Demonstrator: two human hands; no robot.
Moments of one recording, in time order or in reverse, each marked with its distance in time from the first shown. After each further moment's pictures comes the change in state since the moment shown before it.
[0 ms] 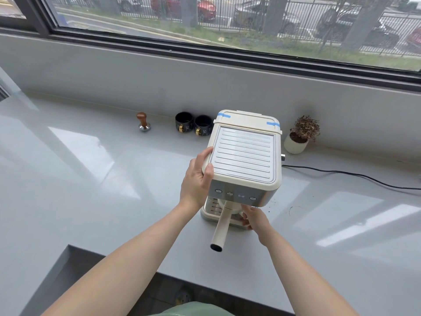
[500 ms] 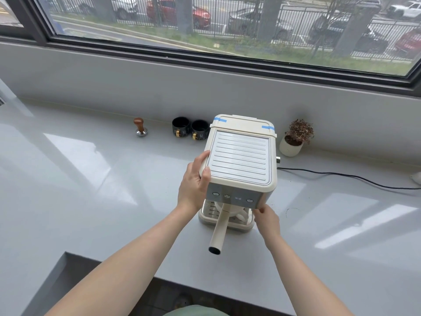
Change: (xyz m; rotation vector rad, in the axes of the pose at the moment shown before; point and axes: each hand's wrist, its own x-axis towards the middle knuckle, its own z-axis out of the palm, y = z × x) left_hand -0.001 0.001 -0.002 -0.001 -0.016 -0.002; right_hand -0.021 -0.006 -0.022 -0.069 0.270 -0.134
